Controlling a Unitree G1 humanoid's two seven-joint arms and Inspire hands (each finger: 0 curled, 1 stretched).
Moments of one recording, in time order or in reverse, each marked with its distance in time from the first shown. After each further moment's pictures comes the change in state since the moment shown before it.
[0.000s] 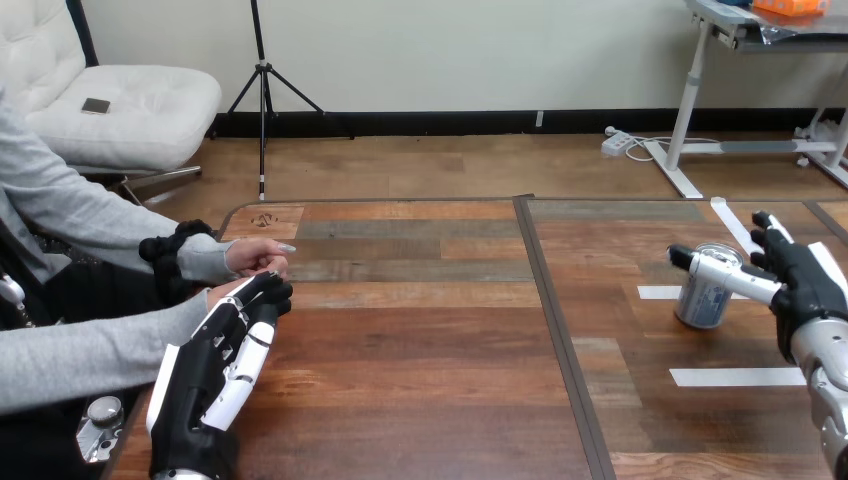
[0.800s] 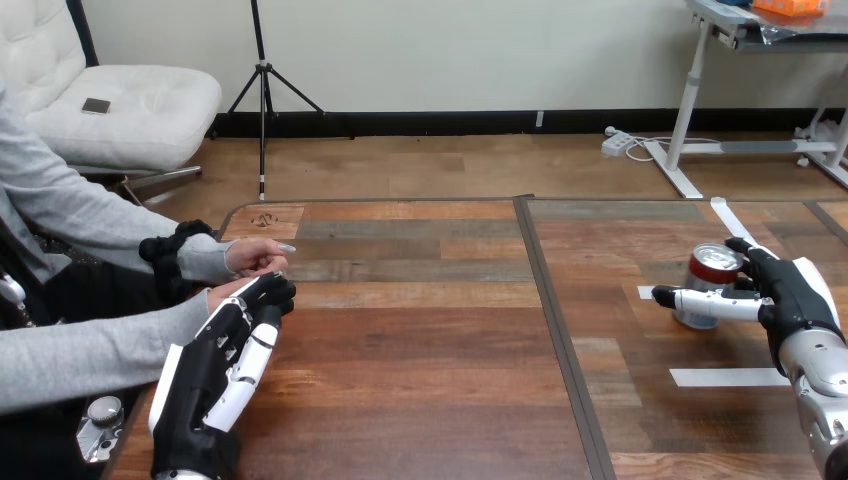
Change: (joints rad) left arm 0.000 0.000 0.002 0.002 -0.002 -0.002 -0.022; right arm 0.001 0.013 0.052 0.009 -0.052 0.041 -0.055
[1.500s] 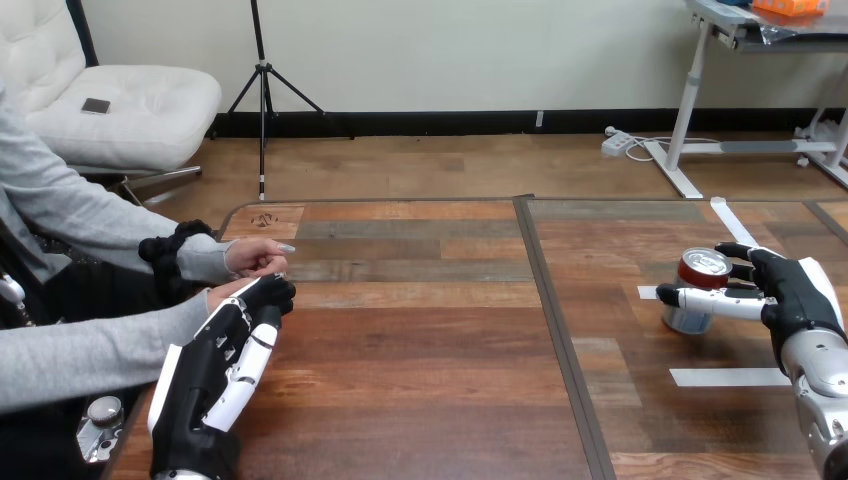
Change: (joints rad) left arm 0.000 0.000 0.001 0.000 0.001 0.000 0.010; right arm 0.000 0.003 -0.002 0.001 0.003 0.000 -0.038
